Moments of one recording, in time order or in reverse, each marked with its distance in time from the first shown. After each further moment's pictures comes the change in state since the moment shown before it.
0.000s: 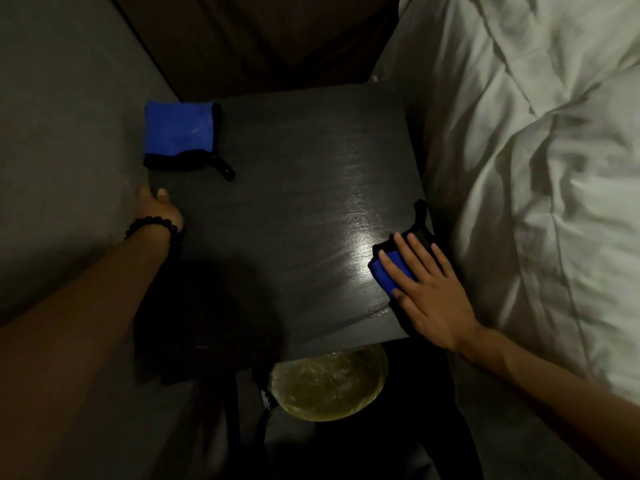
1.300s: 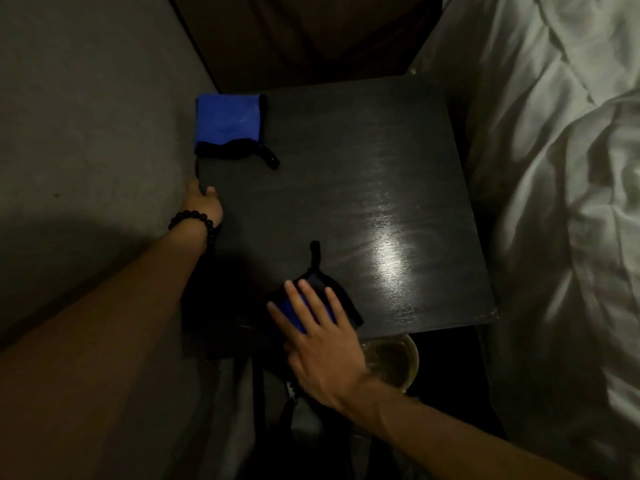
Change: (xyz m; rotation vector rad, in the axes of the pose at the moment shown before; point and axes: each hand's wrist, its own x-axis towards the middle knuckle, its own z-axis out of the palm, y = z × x) left_hand 0.000 -0.016 -0.009 -0.026 -0.130 -0.055; right_hand 0.024 -0.234 0.013 0.168 -0.082 -0.146
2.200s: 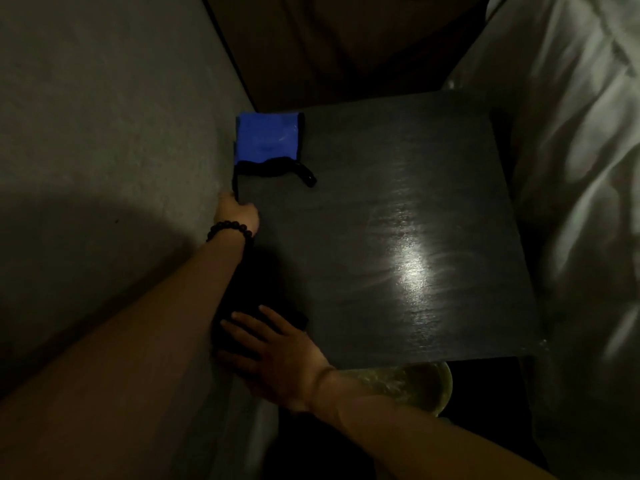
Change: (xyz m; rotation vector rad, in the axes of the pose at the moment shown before) left_hand 0.004 0.009 -0.009 -0.174 0.019 0.015; right_hand 0.079 -0.063 -0.010 -0.243 -0.140 -0.488
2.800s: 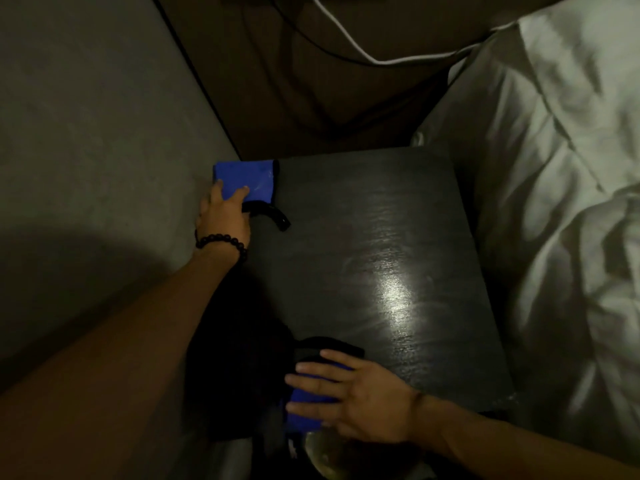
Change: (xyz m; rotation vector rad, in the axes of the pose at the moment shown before) left_hand 0.034 0.053 0.012 0.511 0.089 0.501; right_hand -0.116 0.115 0.023 -0.152 0.117 -0.200
